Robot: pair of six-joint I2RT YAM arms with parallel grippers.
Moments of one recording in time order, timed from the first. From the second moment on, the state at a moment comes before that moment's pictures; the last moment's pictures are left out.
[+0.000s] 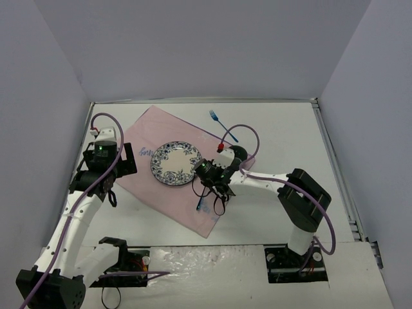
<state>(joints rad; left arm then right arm) -0.16 0.94 0.94 -0.71 -0.31 -0.25 0.93 1.74 1.03 -0.27 0.56 1.15</state>
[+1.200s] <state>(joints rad) -0.16 0.94 0.94 -0.71 -0.31 -0.25 0.93 1.84 1.07 -0.37 0.48 1.37</state>
